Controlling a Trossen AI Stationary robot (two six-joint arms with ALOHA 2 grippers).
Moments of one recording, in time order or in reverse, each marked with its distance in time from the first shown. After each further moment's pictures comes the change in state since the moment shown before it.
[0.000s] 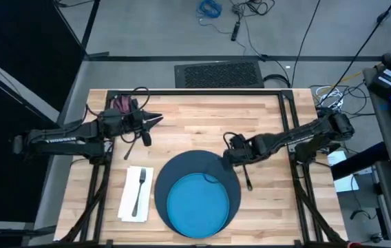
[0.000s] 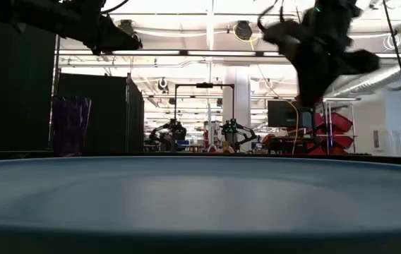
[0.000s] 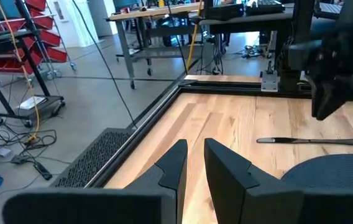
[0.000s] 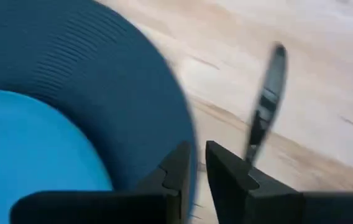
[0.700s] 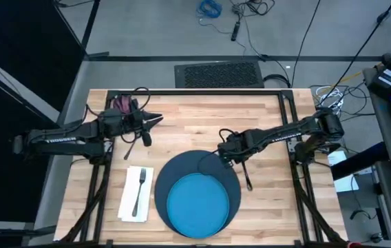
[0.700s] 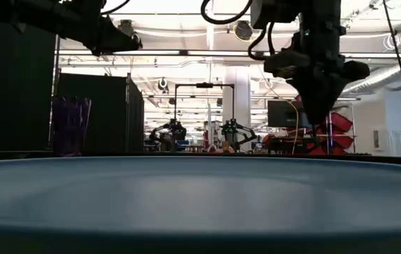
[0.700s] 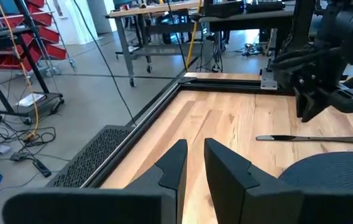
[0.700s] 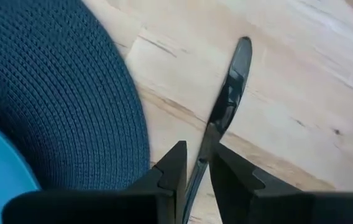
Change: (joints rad) left arm 0.000 0.000 0.000 -0.011 0.000 -0.008; right arm -0.091 0.093 0.016 -0.121 -0.085 -0.149
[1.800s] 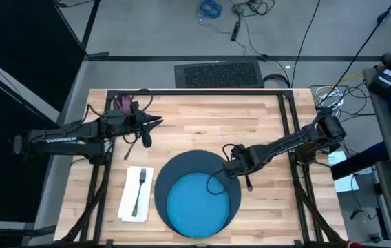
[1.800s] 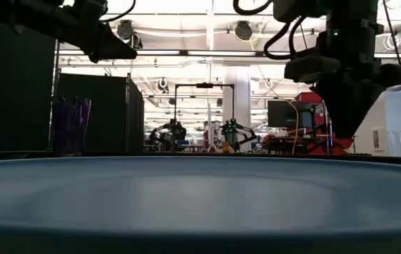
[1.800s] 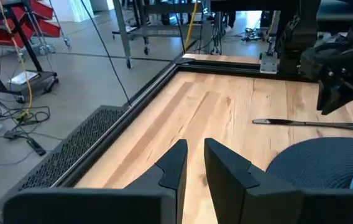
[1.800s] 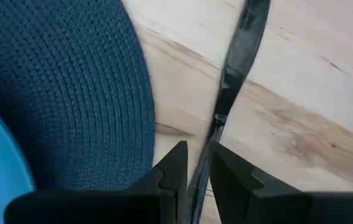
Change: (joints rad) left arm 0.000 0.005 0.000 -0.069 0.000 -0.036; right arm 0.178 0.010 -0.093 0.069 0.003 0.248
